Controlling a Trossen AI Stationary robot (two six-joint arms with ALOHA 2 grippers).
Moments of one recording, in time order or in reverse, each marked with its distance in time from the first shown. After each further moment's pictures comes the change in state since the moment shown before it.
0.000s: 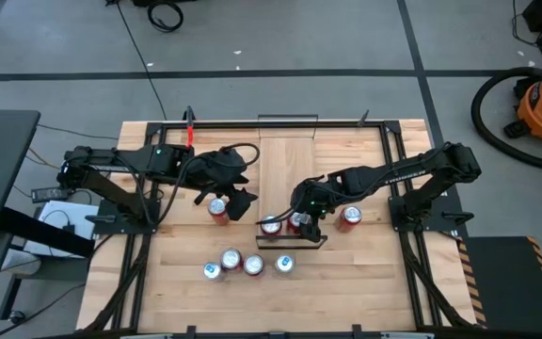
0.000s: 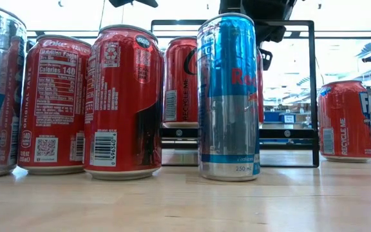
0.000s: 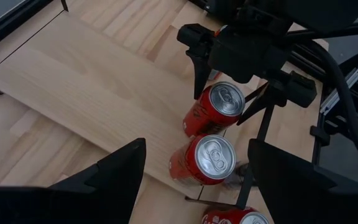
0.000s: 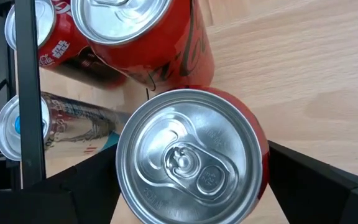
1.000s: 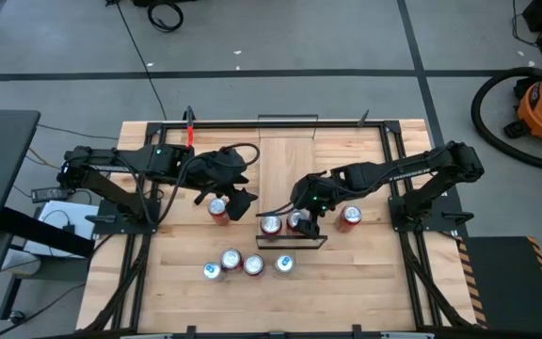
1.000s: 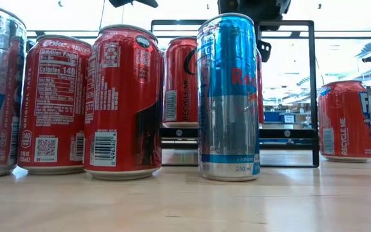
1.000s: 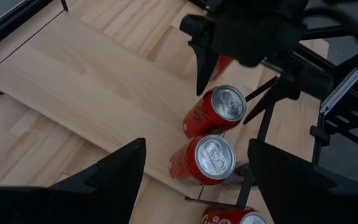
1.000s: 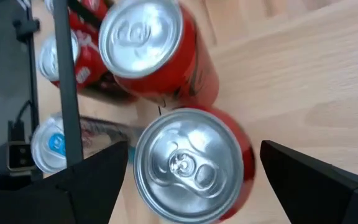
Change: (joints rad) left arm 0.000 0.000 0.000 0.000 0.000 0.000; right arm -0.019 -0.035 0.035 -0.005 -0.002 0.051
